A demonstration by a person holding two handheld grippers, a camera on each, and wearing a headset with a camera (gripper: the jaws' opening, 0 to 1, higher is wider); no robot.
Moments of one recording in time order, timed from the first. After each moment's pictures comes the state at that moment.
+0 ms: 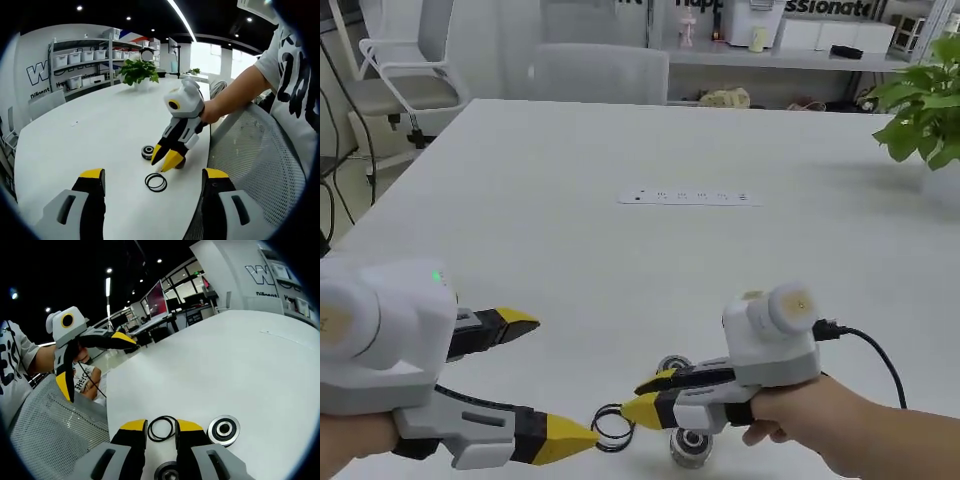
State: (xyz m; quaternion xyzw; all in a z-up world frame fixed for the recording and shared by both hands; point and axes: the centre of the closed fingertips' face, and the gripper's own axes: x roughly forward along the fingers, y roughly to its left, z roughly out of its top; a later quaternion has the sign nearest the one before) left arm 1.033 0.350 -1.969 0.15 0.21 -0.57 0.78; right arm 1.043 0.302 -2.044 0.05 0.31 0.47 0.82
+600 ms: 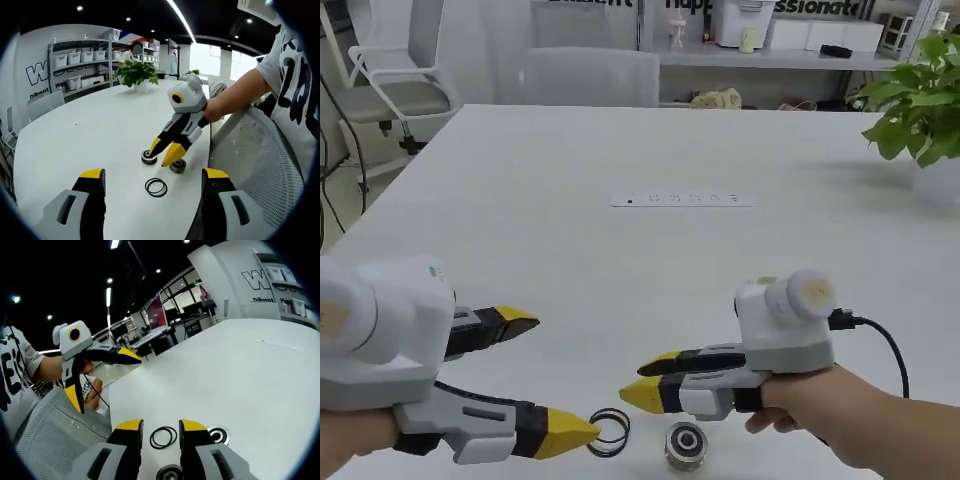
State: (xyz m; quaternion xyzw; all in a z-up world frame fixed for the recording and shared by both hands) left arm 1.036 0.340 -1.962 0.14 0.20 -0.57 0.78; right arm 1.050 0.289 -2.015 0.08 0.28 0.47 0.84
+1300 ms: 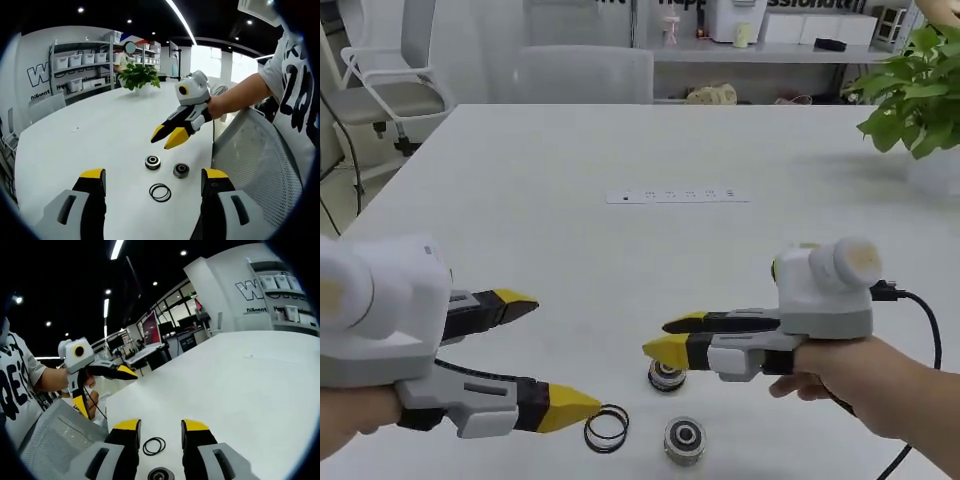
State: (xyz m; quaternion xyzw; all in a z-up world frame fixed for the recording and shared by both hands) left arm 1.047 0.336 -1.951 0.14 0.20 -0.57 0.79; right arm 1.066 0.256 -1.979 0.09 0.23 0.44 0.86
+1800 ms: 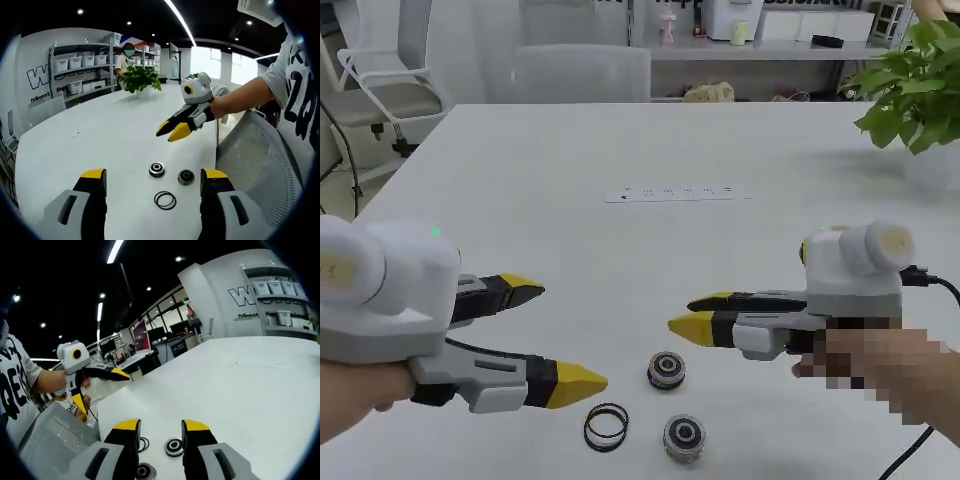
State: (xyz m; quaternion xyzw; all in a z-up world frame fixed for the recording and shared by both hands) left arm 1.062 0.322 -1.944 0.14 0.19 -0.57 0.79; right arm 1.078 0.219 -1.973 0.09 0.22 0.41 0.88
